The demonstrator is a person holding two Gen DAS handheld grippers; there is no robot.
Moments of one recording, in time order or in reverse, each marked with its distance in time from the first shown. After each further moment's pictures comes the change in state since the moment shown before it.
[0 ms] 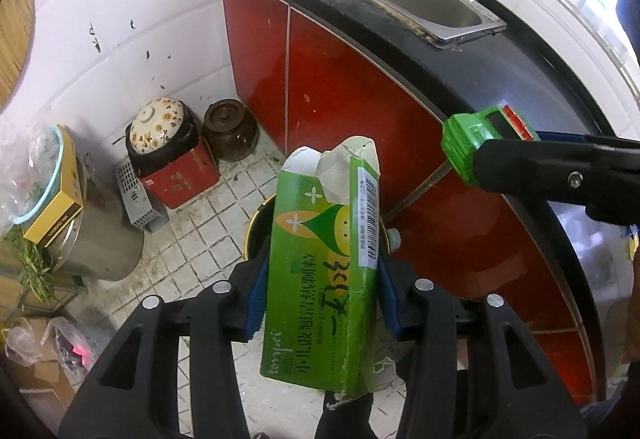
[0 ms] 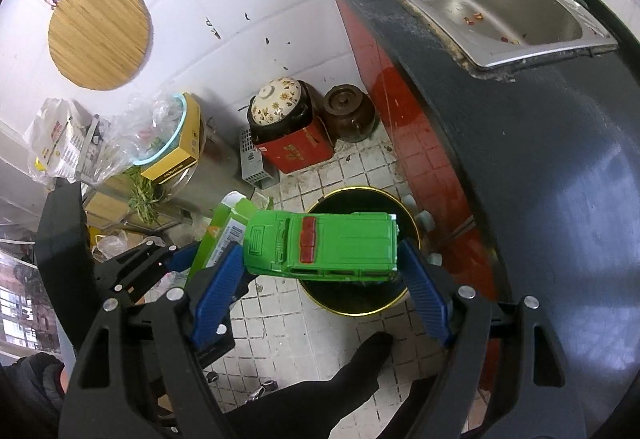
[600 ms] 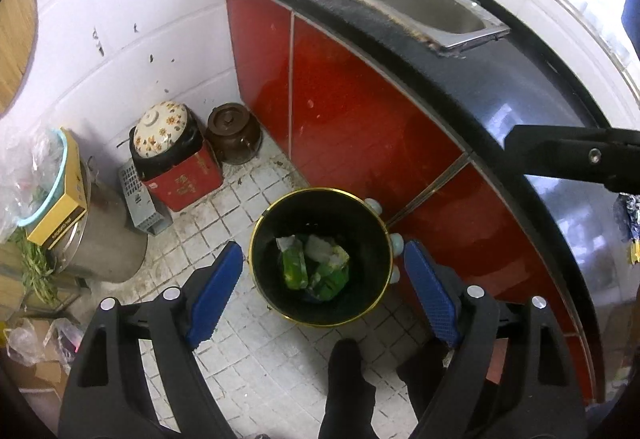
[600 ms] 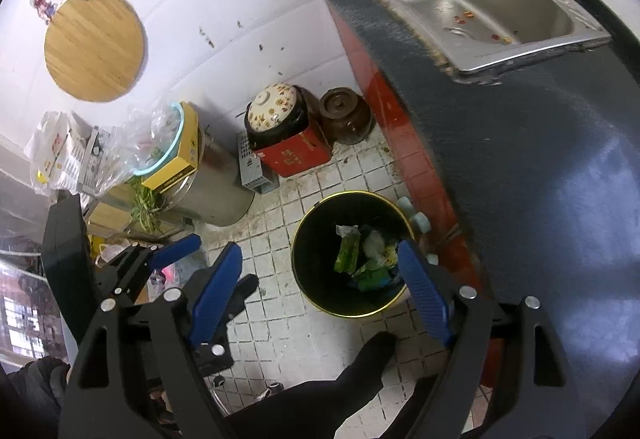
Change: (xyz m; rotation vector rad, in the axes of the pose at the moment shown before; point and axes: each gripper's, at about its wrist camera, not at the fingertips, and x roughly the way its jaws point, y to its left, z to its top) left arm -0.005 0.001 0.010 0.008 -0.011 0.005; right arm -0.024 -0.026 0.003 0.064 -0.025 -0.007
